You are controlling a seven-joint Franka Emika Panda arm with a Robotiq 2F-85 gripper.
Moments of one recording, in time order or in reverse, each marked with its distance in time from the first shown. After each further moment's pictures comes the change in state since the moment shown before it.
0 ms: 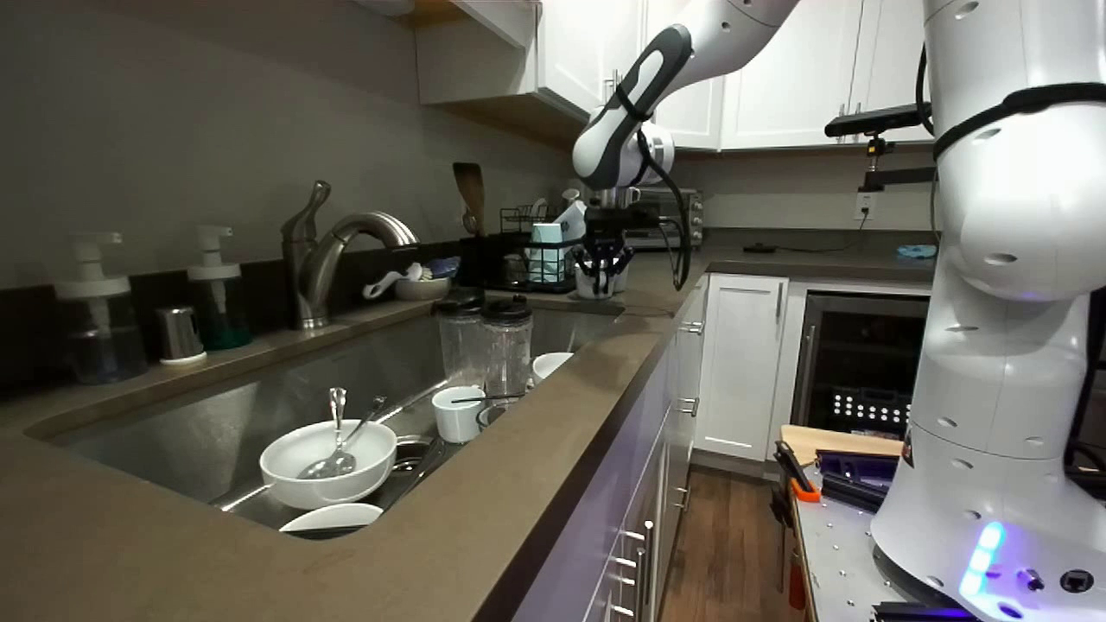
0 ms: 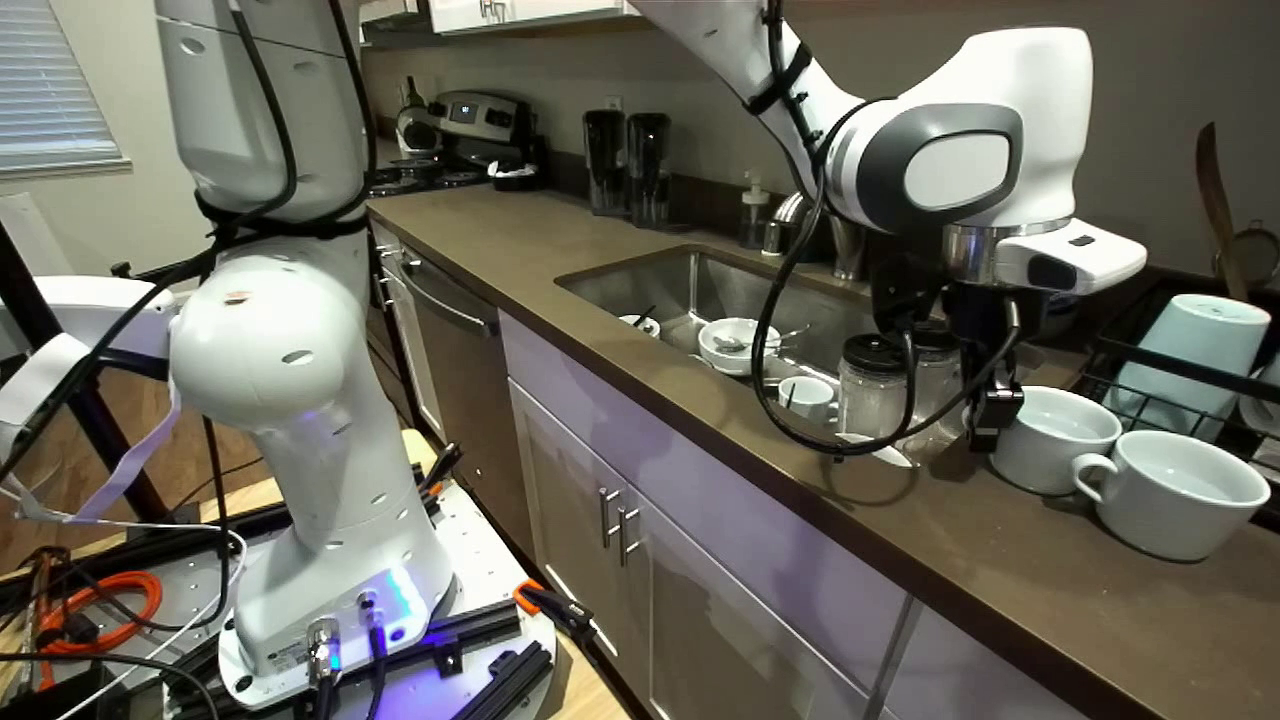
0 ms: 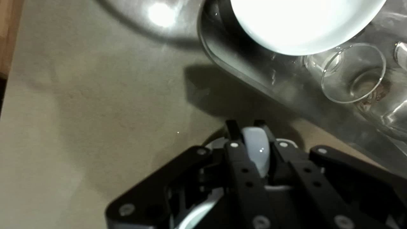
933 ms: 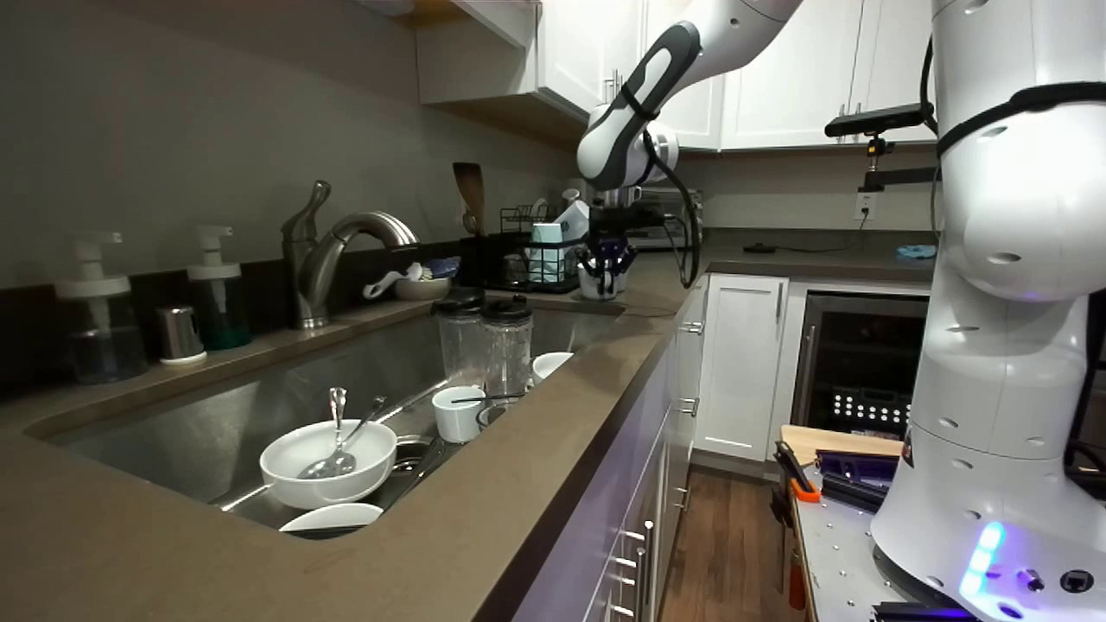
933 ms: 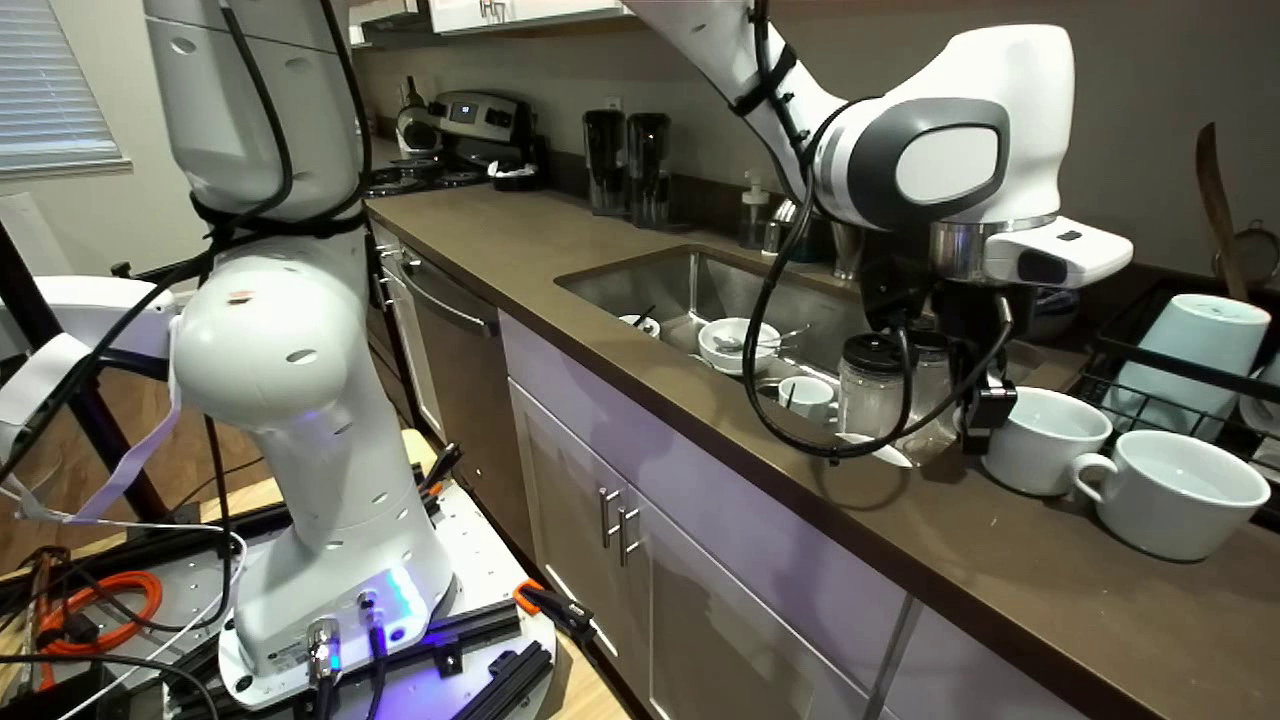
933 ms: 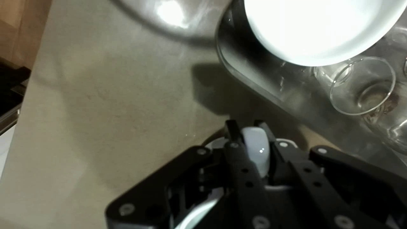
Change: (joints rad) arm 0.019 -0.030 -0.015 -0.035 -0.064 -0.004 0.001
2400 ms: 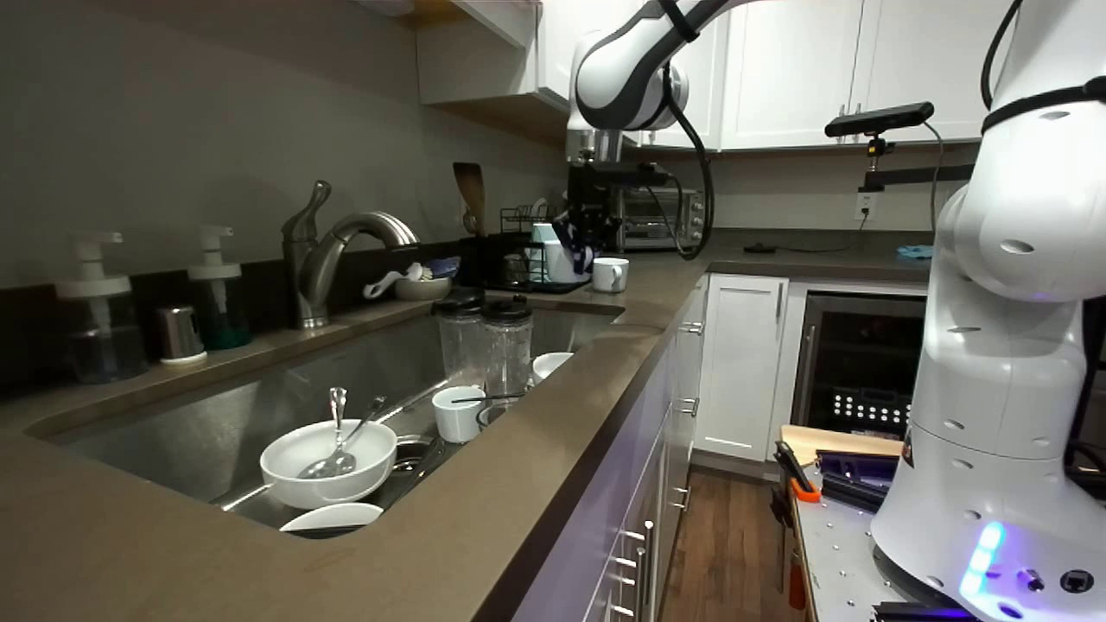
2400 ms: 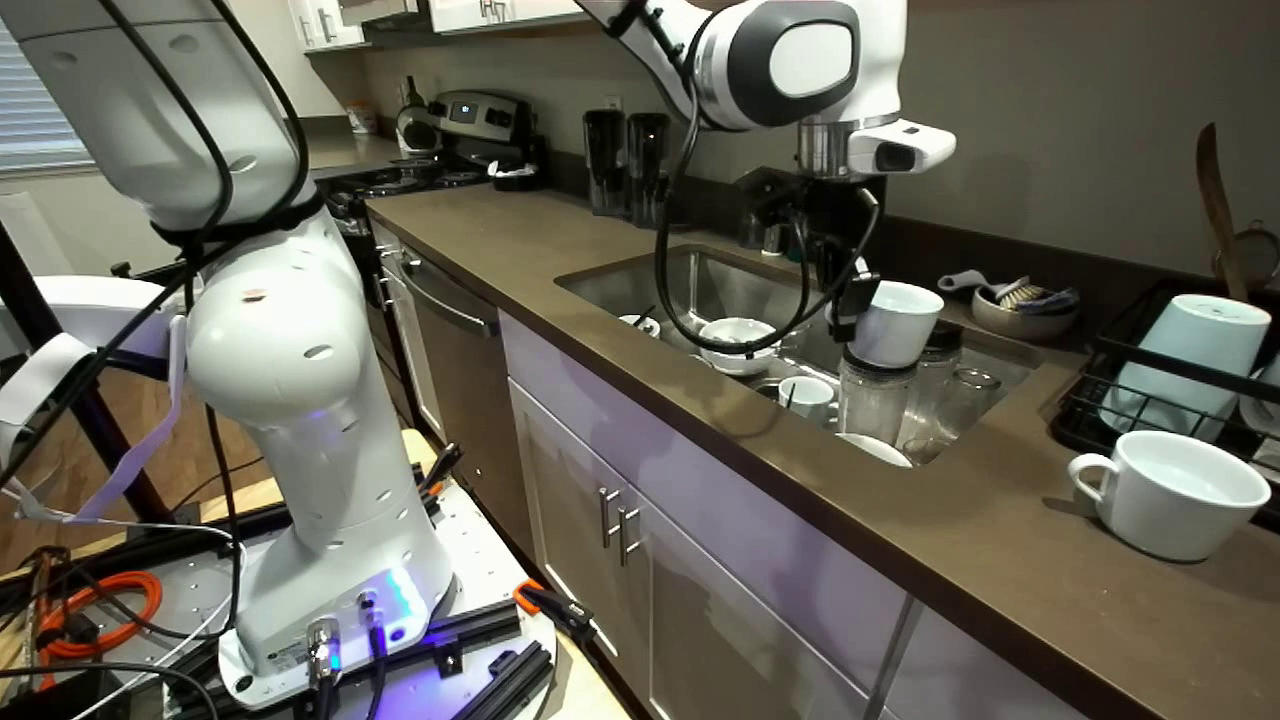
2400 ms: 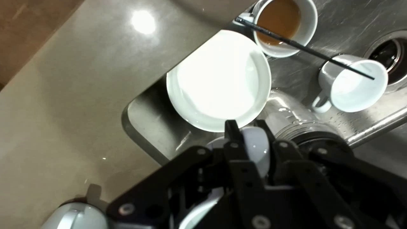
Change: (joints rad) arm 0.078 -0.324 0.158 -0.201 -0.033 -0.134 -0.074
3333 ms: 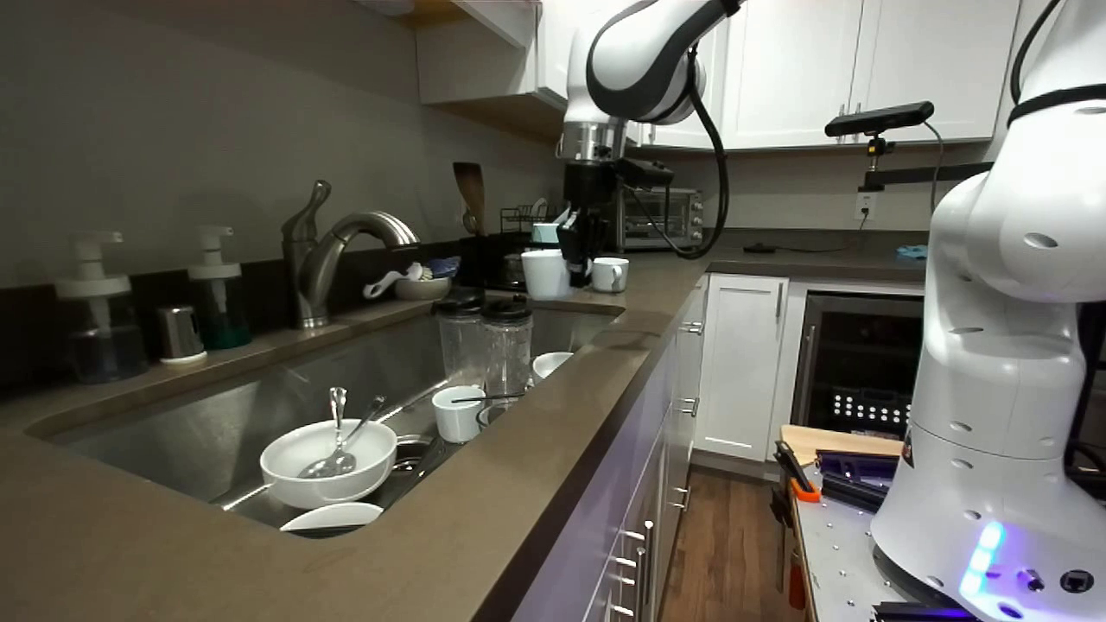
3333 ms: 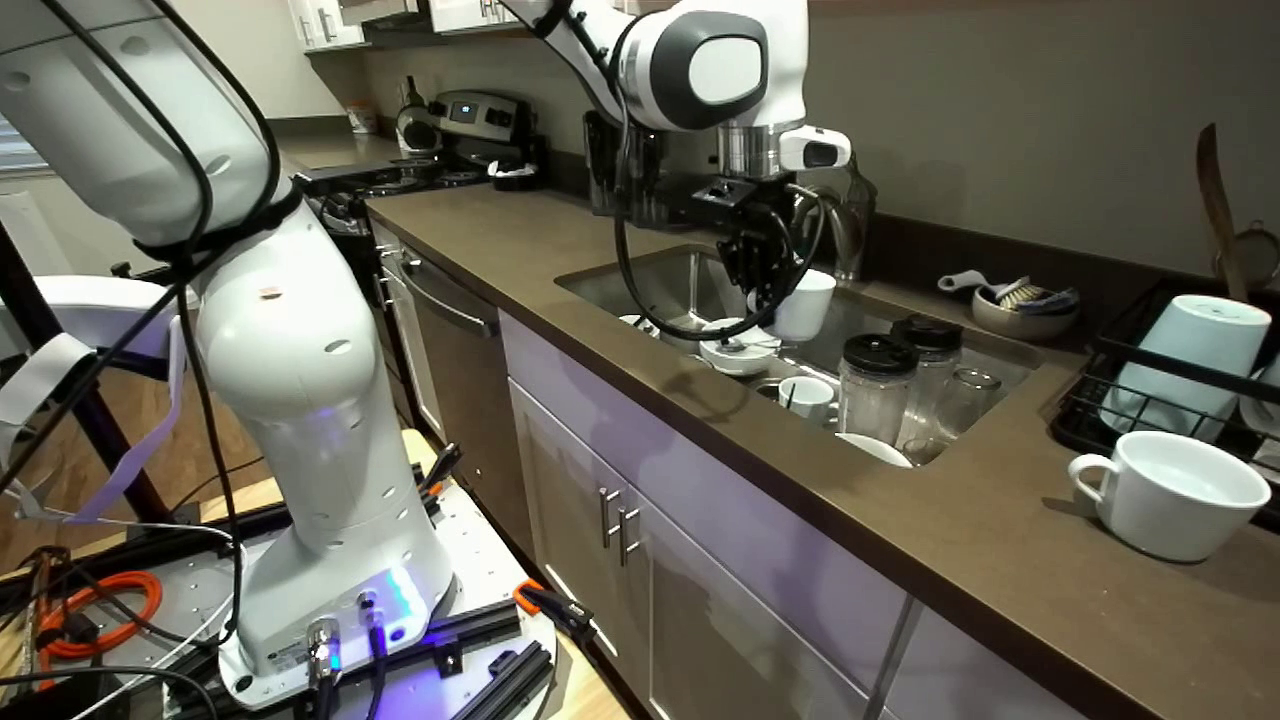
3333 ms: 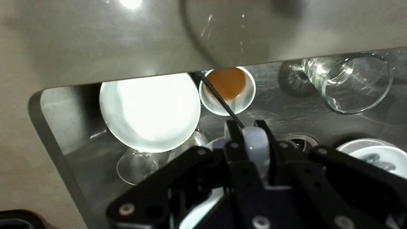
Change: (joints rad) arm 0.094 -0.144 0.050 -0.162 0.027 -0.006 -0.400
